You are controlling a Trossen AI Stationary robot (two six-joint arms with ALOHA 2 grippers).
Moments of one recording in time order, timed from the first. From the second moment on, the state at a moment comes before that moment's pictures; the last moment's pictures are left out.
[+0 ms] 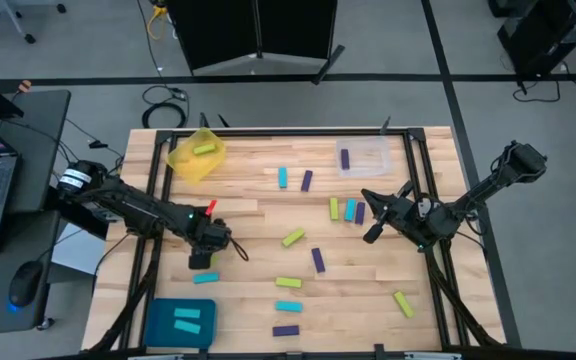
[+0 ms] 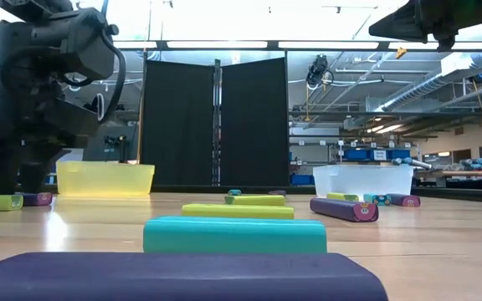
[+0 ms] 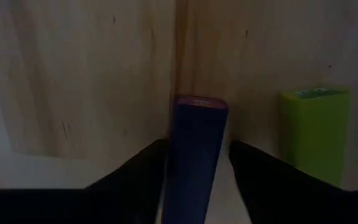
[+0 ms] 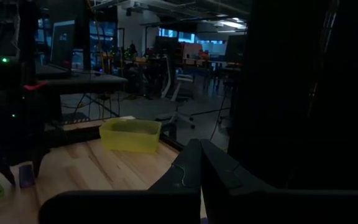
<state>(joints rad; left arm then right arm) -0.24 1.38 0.62 -0.76 -0.08 -0.31 0.57 0.96 0.32 0.85 1.26 -0.25</state>
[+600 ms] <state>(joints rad) -0.22 1.38 0.76 -0.72 -0.23 -0.31 0.57 0.96 0.32 0.99 1.20 -0.41</state>
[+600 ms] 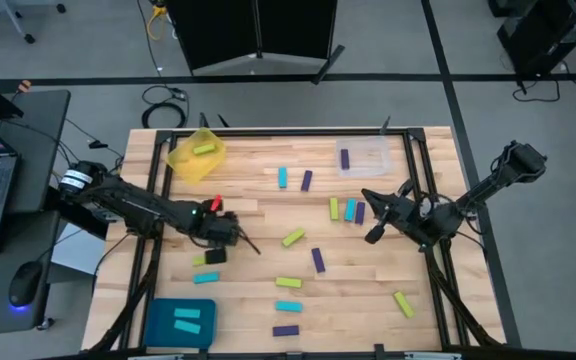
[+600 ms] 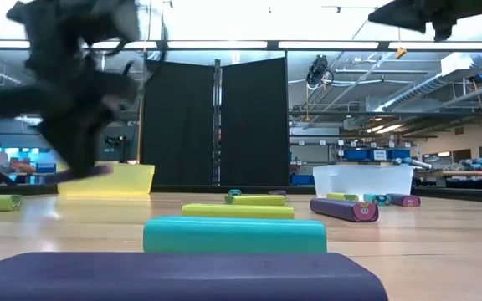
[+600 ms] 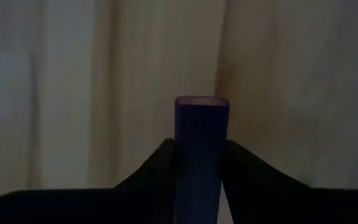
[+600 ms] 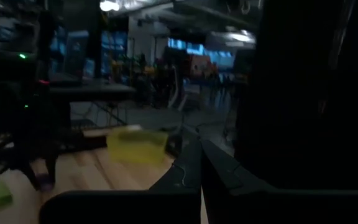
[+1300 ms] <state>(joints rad) 0.19 1.99 1.45 0.19 -0.16 -0.12 0.66 0.85 0.41 1.32 1.18 -0.94</state>
